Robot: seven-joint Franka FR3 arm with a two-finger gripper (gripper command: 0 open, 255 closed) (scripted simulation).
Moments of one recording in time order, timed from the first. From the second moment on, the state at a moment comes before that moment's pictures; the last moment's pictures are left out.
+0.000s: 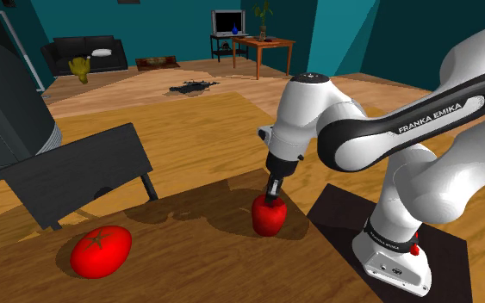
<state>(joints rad) 0.32 -0.67 0.33 -2.77 0.22 2.28 0.06</state>
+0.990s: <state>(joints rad) 0.31 -0.72 0.30 -2.67 0.20 2.13 0.06</state>
